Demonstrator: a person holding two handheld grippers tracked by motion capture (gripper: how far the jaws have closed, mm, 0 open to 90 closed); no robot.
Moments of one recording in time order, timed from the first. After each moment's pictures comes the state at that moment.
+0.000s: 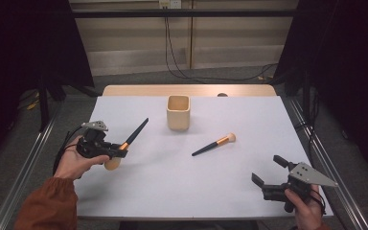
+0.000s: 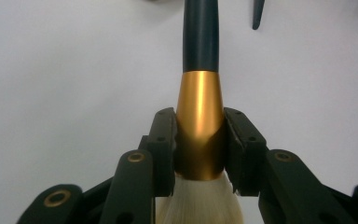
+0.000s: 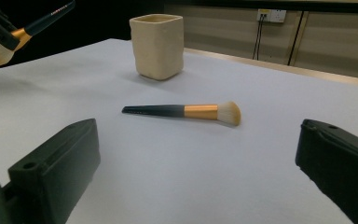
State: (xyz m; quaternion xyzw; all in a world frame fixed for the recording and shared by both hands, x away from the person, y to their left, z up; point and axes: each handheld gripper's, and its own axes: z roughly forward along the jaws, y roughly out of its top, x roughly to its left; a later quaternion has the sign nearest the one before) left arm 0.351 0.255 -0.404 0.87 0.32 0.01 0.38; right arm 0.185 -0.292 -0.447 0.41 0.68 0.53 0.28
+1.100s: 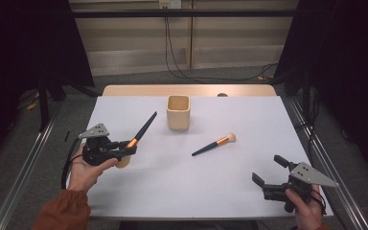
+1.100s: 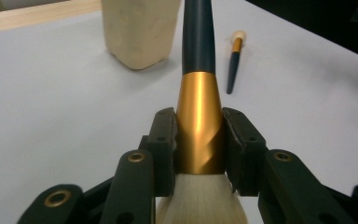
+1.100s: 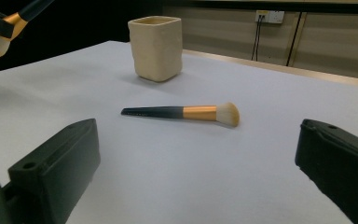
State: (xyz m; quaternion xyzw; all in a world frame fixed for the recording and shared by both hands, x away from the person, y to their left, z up) left arm 0.322 0.231 -0.399 0.81 0.31 0.05 0.49; right arm 0.184 -0.293 -0.446 0.42 0.68 0.53 0.28
